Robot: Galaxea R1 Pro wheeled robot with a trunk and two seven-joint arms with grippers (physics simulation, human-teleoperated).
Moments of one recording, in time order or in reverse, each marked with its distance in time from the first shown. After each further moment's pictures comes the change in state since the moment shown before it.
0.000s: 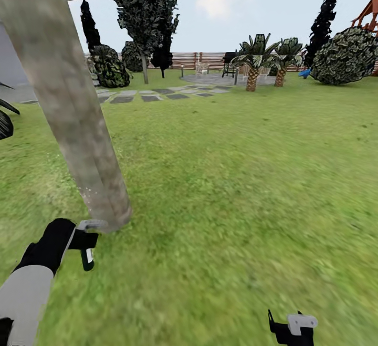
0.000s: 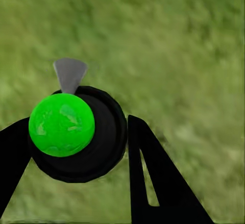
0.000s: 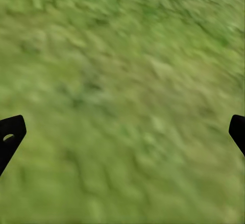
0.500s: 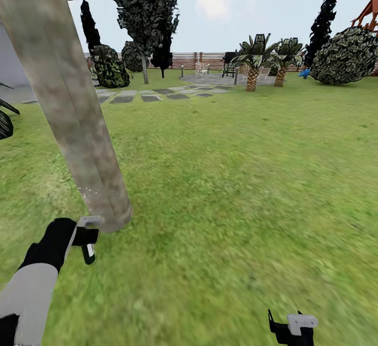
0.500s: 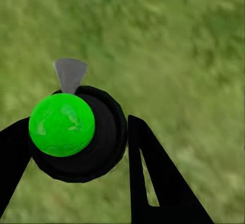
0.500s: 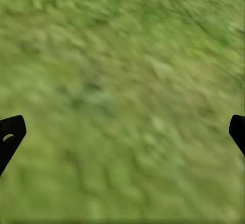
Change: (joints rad) left arm -0.012 -0.035 0.078 0.000 0.006 -0.056 0.089; right arm 0.000 0.000 0.000 0.000 0.000 0.000 0.000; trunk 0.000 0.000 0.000
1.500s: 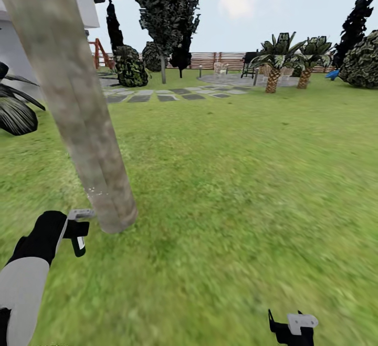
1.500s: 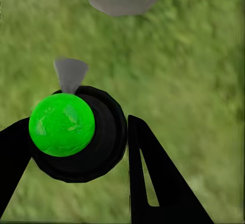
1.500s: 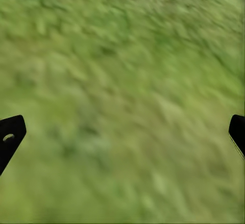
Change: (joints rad) left arm -0.034 0.050 -0.002 -0.018 0.008 0.014 0.013; right arm 0.000 0.000 0.000 -0.001 0.000 0.000 -0.001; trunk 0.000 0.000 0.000
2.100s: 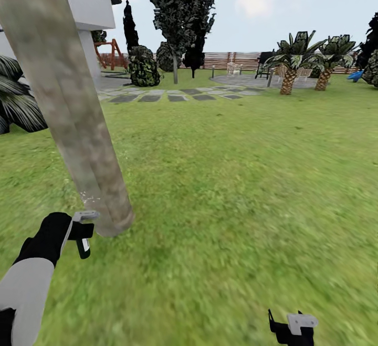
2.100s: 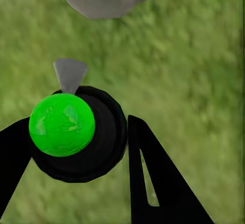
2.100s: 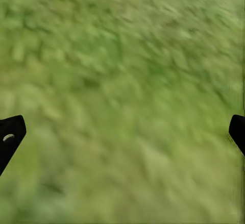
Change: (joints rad) left arm 0.004 -0.025 0.000 0.013 -0.003 -0.002 0.000; right arm 0.000 0.000 0.000 0.000 0.000 0.000 0.000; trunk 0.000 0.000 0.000
